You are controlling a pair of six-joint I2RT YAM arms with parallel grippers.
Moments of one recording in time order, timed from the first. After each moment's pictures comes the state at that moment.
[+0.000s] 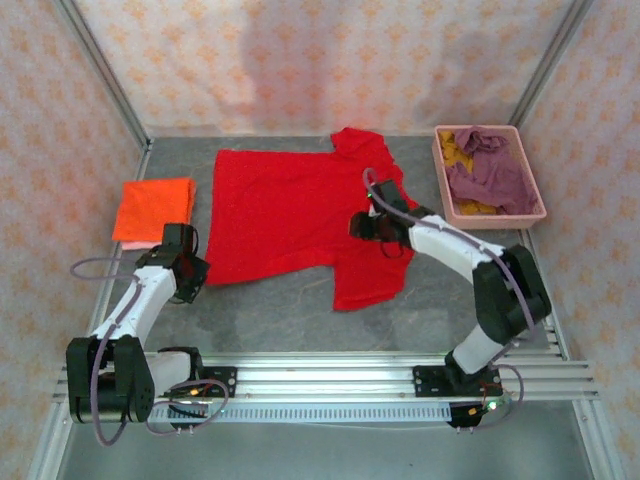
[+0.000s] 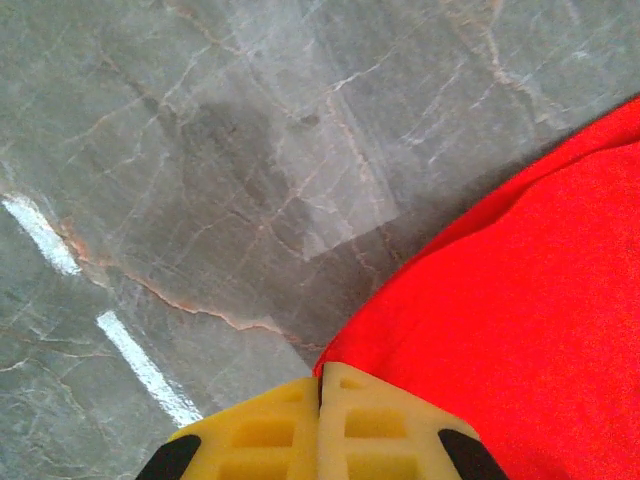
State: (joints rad) left arm 0.09 1.14 0.63 -0.74 -0.07 -1.09; right arm 0.54 1.59 1.05 -0.41 -0.06 0.51
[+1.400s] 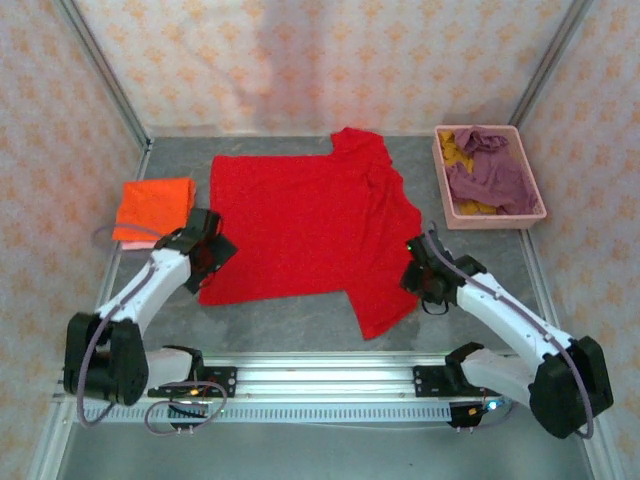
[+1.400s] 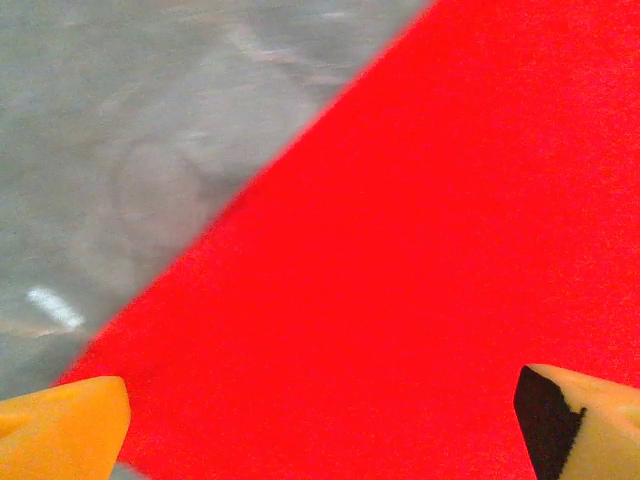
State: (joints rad) left arm -0.13 1.31 0.82 -0.72 -0.17 -1.00; right arm 0.43 1.04 0.64 -0.81 0.07 0.89
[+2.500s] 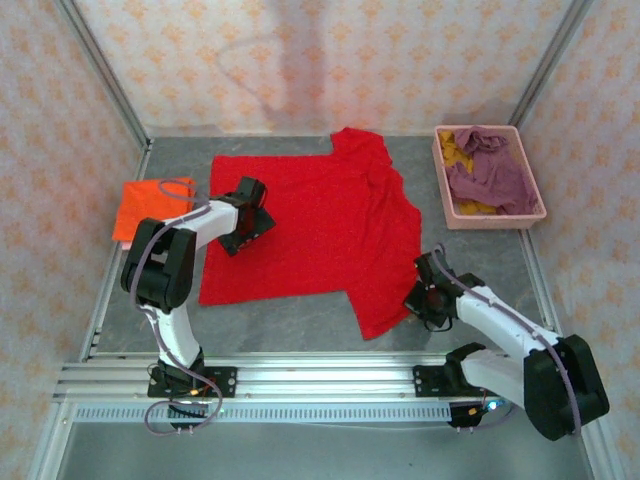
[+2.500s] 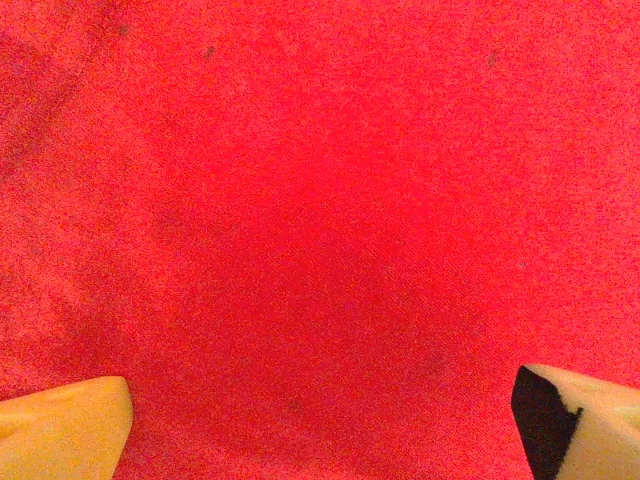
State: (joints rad) left arm -0.24 1.86 1.17 -0.57 -0.16 -0.97; right arm 0.37 1.05 0.45 -0.69 -0.07 0.97
